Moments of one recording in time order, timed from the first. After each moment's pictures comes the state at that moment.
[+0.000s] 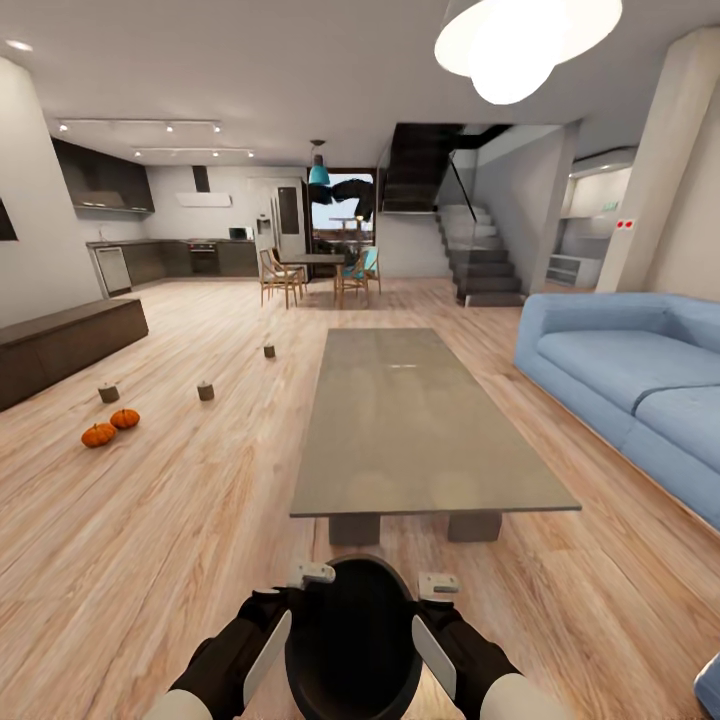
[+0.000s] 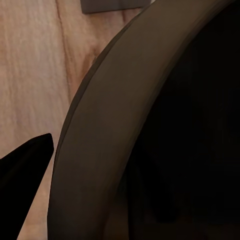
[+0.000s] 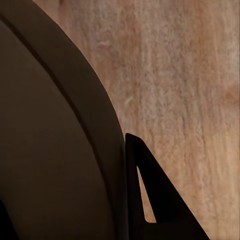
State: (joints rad) left arm -0.49 -0.12 -0.26 -0.70 0.16 0.49 0.07; right arm -0.56 0.17 0.29 -0.46 -0.35 0.36 -0.34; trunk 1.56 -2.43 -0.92
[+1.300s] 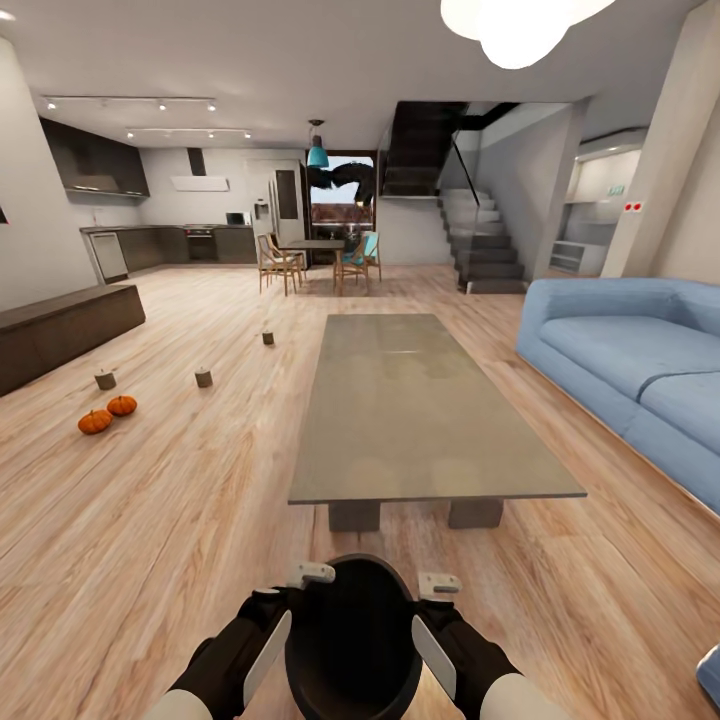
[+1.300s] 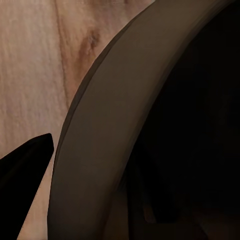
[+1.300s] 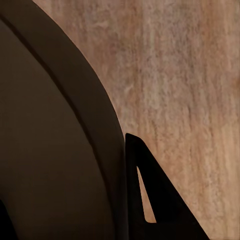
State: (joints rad) left arm -0.49 -0.12 -0.26 -0.70 0.16 0.49 0.07; right arm -0.56 0.17 0.29 -0.46 -0.35 0.36 -0.34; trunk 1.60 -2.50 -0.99
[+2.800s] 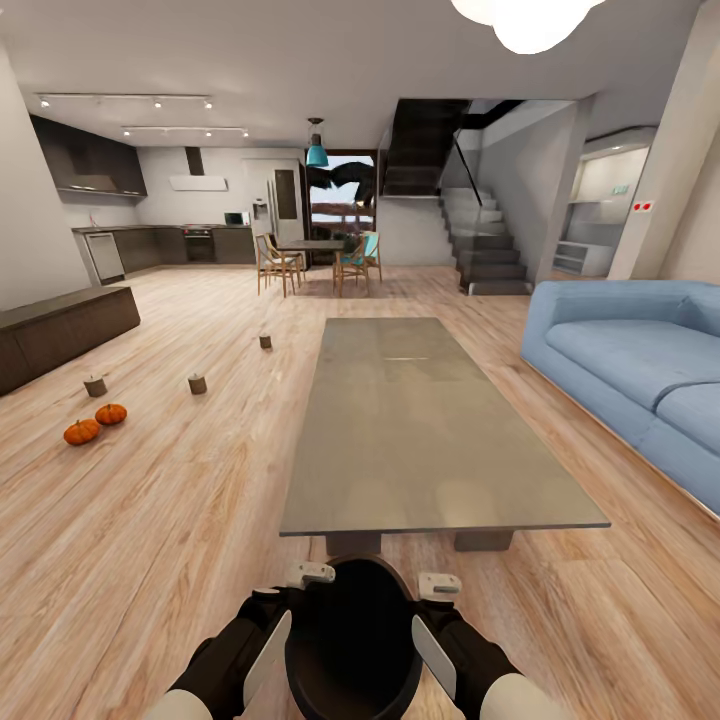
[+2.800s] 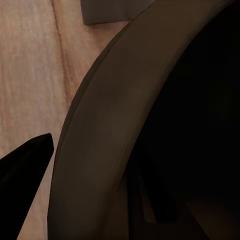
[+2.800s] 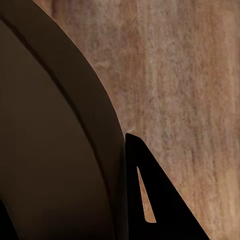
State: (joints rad) left arm -0.49 -0.12 -0.26 -0.70 0.16 0.49 0.07; right arm -0.56 0.17 0.29 -0.46 -0.35 0.36 -0.34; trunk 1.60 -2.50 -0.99
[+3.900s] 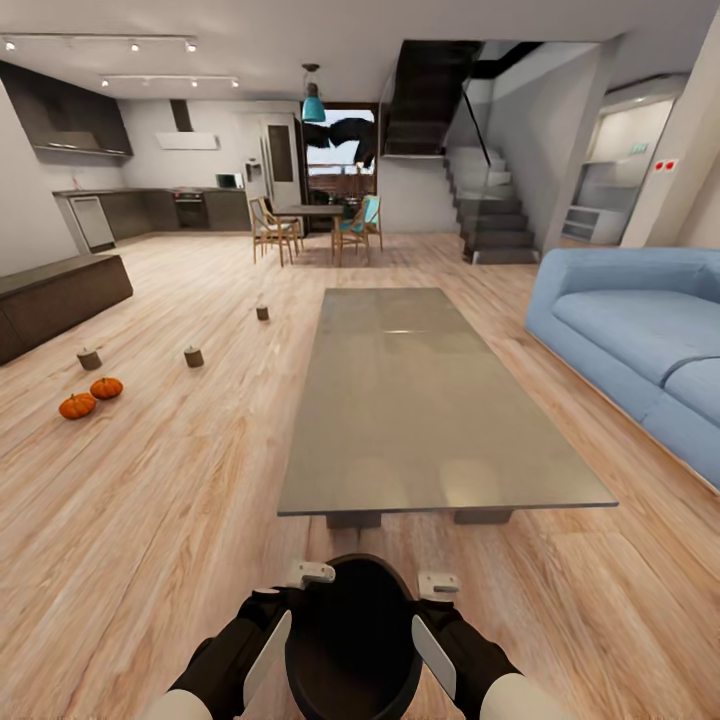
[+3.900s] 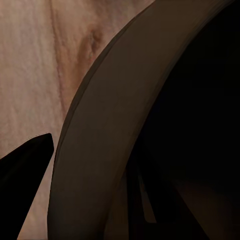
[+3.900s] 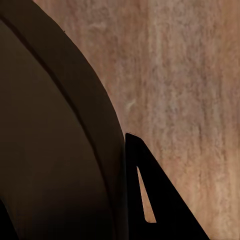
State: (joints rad) left arm -0.49 -0.12 -0.26 -0.70 0.16 0.49 0.07; right arm -0.56 0.17 0.29 -0.46 -0.35 0.36 -0.34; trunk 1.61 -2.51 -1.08
